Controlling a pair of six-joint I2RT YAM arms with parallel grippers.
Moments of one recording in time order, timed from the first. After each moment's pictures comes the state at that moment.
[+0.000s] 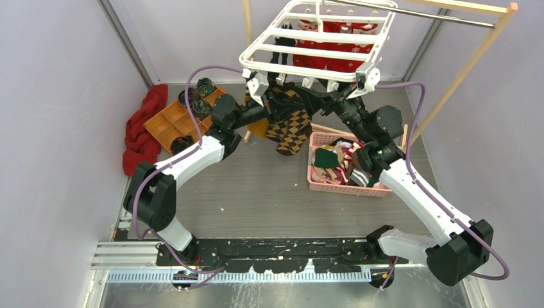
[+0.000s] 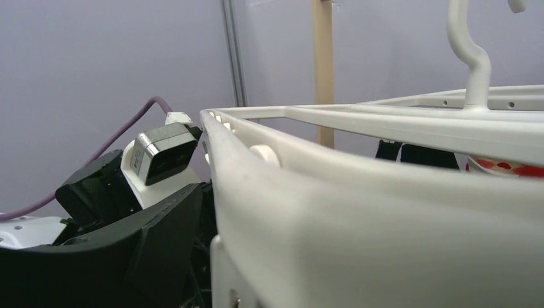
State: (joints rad) left arm -0.55 1.60 1.16 0.81 0.73 -0.32; right arm 0.49 1.13 1.04 0.58 -0.27 0.23
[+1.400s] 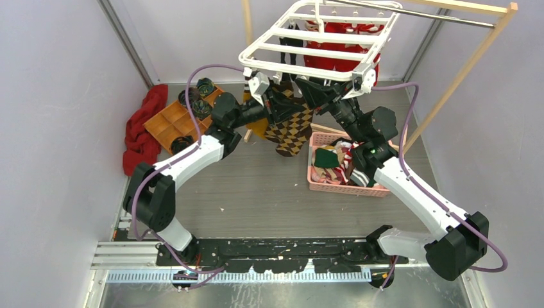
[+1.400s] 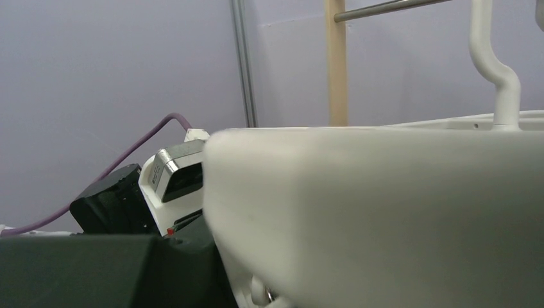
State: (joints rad) left arm -0.55 1.61 1.18 0.78 0.75 -0.34; right arm 0.53 1.17 1.04 0.68 -0.23 0.24
